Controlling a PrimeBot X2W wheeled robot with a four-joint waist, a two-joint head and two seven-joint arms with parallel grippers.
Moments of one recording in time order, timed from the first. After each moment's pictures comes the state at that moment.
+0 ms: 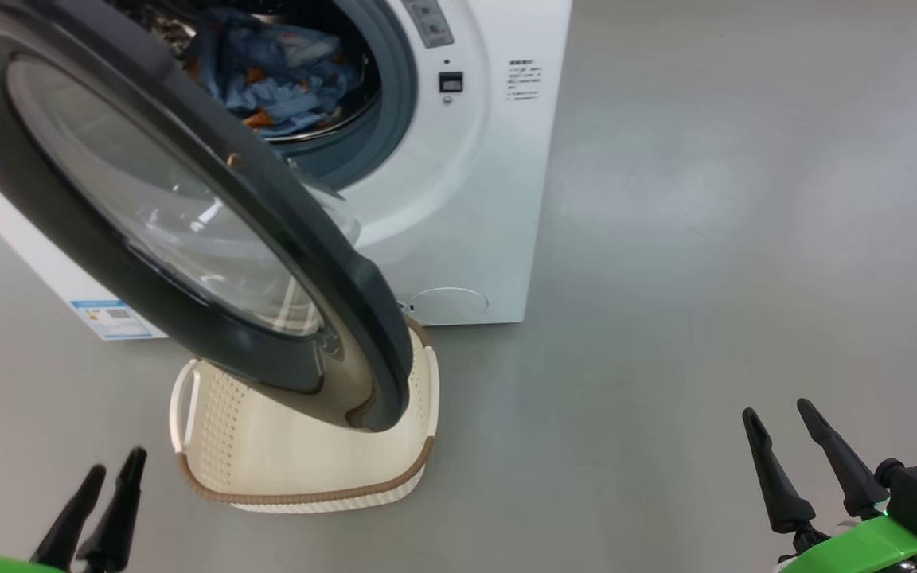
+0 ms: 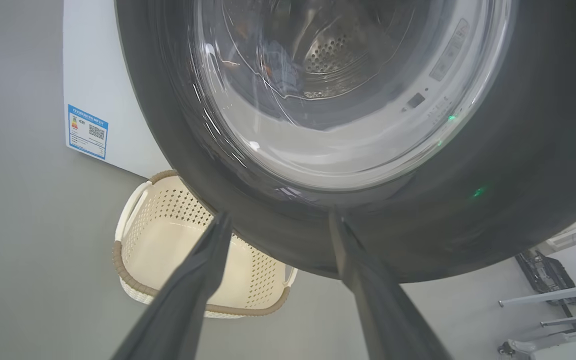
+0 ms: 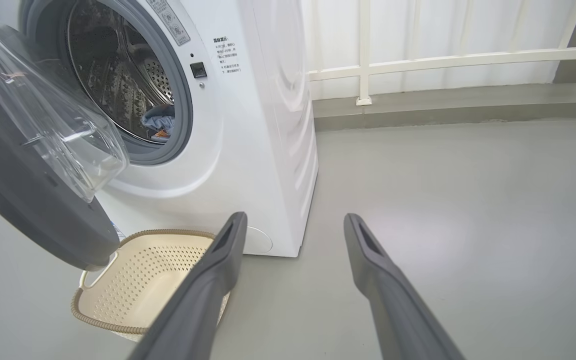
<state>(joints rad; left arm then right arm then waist) -0.02 0.57 -0.36 0.12 -1.24 -0.13 -0.23 0.00 -0.26 0.07 0.16 0.41 0.13 -0.26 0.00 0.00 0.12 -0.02</state>
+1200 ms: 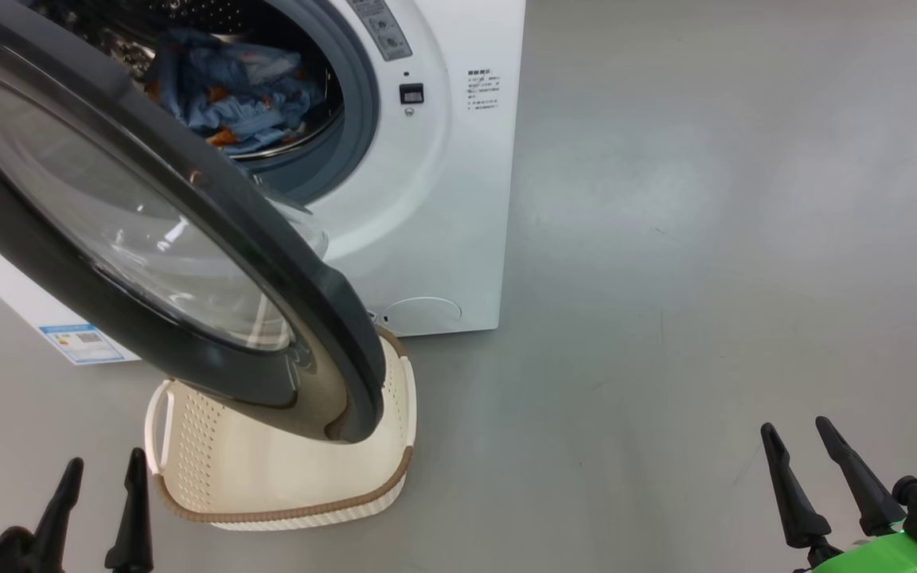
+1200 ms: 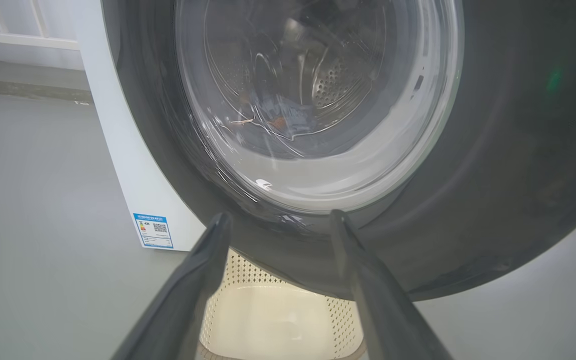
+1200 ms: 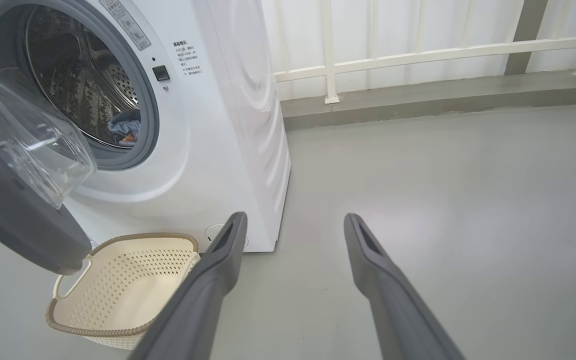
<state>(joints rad) 0.05 0.23 -0.01 0.16 -0.48 -0.13 -0.25 0.04 -0.24 0.03 0.16 0.41 0.13 -0.26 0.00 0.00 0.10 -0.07</state>
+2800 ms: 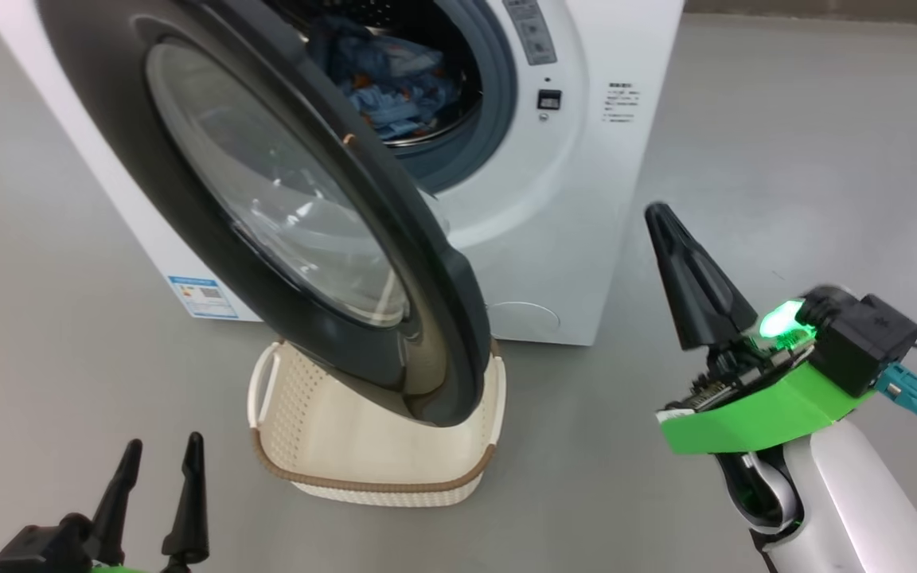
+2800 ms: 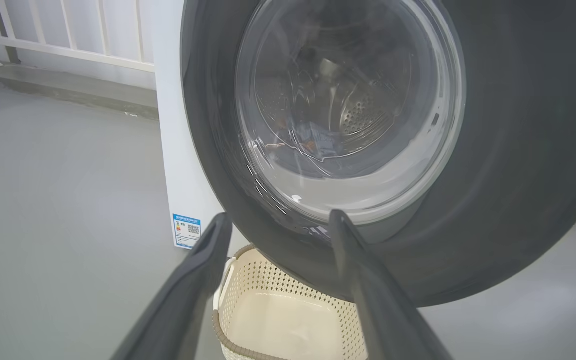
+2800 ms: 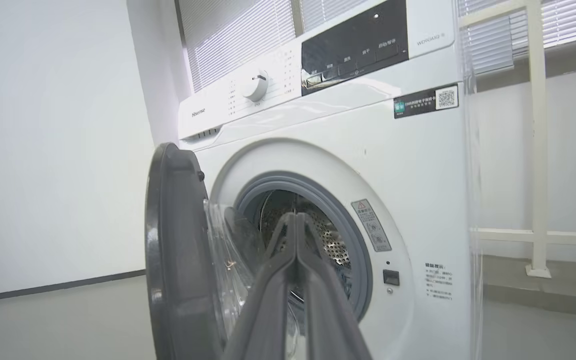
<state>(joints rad) 0.03 0.16 -0.06 0.12 -0.44 -0.13 -0.26 -0.34 -0.16 0.25 0.02 0.43 0.13 -0.26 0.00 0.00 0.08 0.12</state>
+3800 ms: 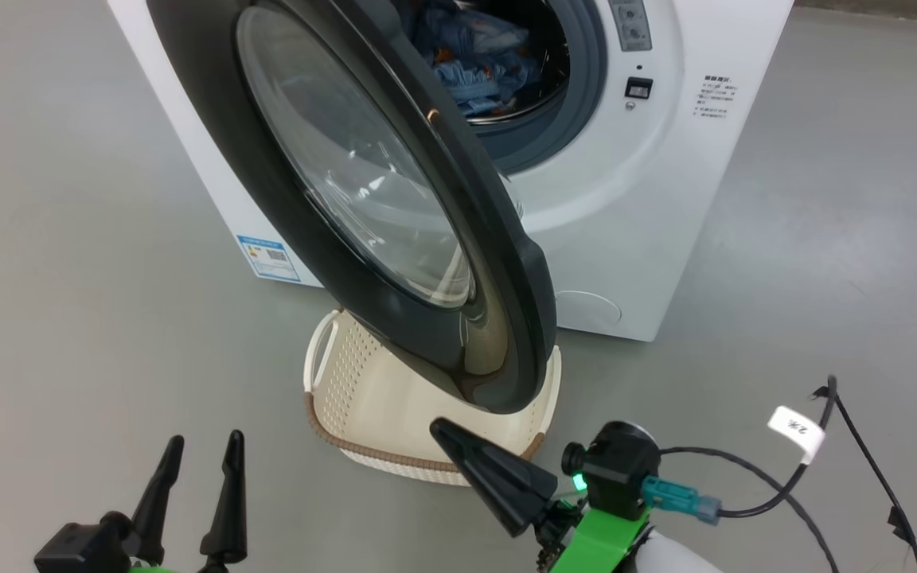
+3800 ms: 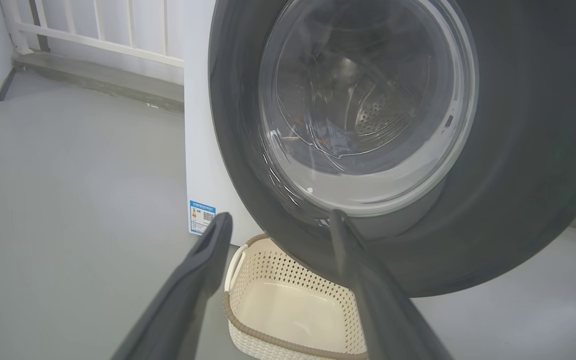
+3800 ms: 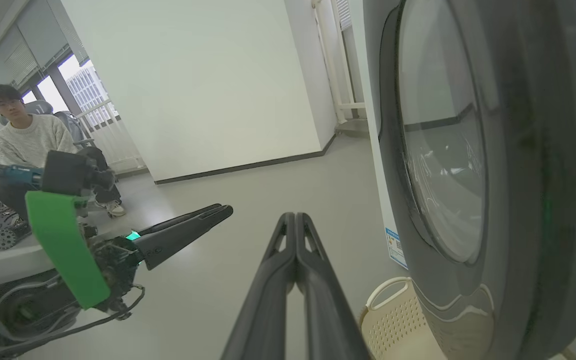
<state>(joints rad) 0.03 0.11 -0.11 0.09 -0.43 -0.13 -0.26 -0.33 -0.16 0.75 0.17 0.54 0.13 -0.26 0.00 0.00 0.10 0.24</state>
